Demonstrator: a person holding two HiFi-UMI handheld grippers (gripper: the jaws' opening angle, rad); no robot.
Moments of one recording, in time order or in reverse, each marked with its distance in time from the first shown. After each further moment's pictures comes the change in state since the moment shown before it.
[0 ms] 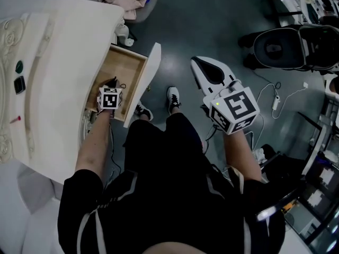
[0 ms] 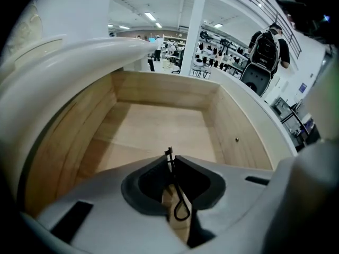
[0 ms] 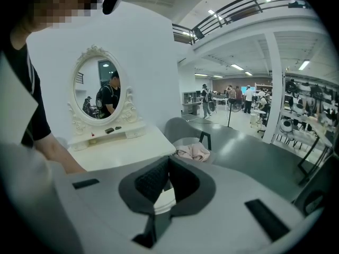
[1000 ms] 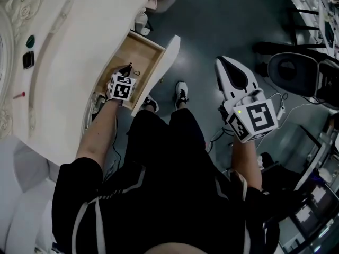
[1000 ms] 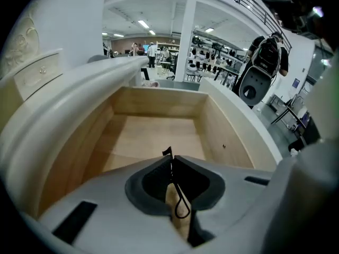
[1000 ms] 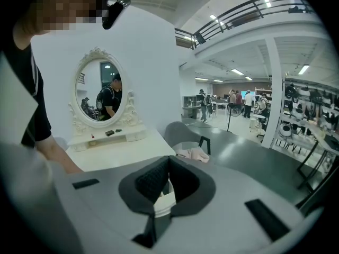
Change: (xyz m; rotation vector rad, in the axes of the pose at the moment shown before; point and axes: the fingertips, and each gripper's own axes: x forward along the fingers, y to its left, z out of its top) left arm -0.022 -0.011 0.017 0.060 -0.062 -0.026; right arm -0.008 0.008 0.017 -0.019 -0.037 -0.009
